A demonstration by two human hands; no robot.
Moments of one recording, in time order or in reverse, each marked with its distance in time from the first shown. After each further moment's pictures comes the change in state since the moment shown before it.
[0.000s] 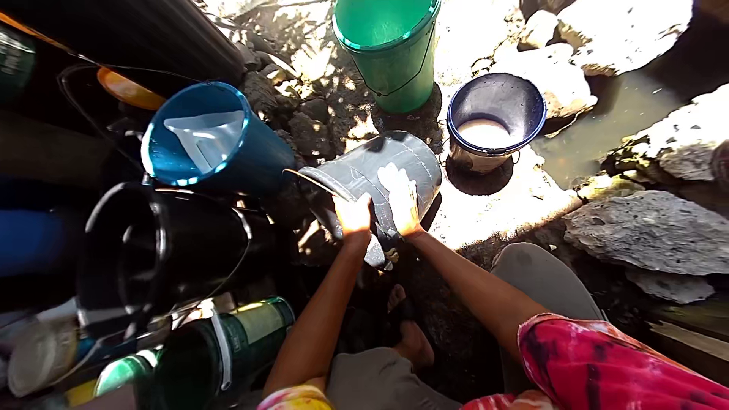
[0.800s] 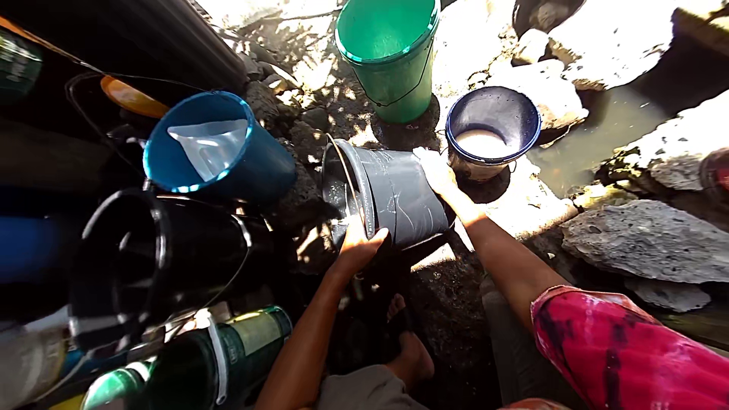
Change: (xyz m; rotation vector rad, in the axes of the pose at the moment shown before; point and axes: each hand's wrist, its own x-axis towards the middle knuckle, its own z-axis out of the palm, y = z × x) left_hand -0.012 -0.002 -0.046 0.513 -0.563 0.145; right_hand 0.111 0.050 -0.078 -0.275 -0.148 0.102
